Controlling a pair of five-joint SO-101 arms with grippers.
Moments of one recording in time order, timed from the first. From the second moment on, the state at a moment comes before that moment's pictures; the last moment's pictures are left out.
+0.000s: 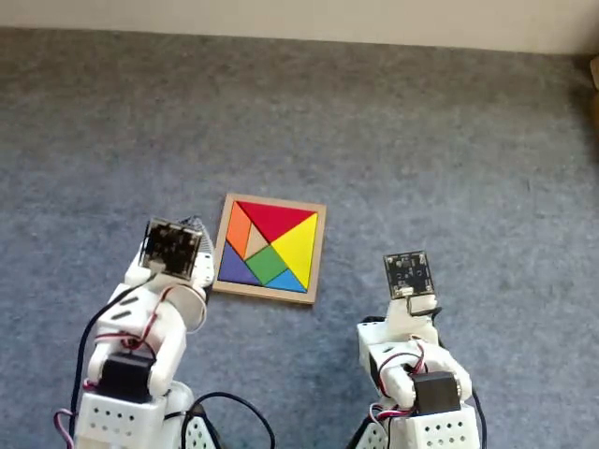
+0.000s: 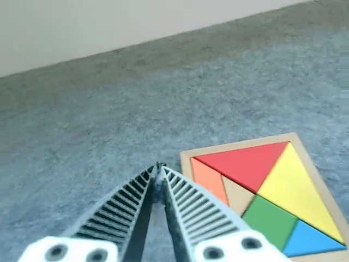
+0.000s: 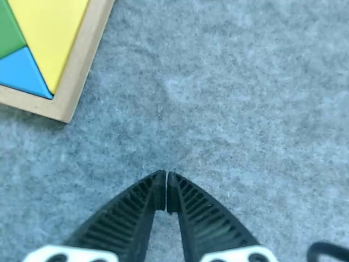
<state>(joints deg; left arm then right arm) 2.9 -96.0 85.0 43.1 -4.0 -14.4 -104.3 96.0 71.2 2.9</state>
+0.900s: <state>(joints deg) -9.7 -101.4 96.0 55.6 -4.0 -12.4 -104.3 96.0 71.2 2.9</state>
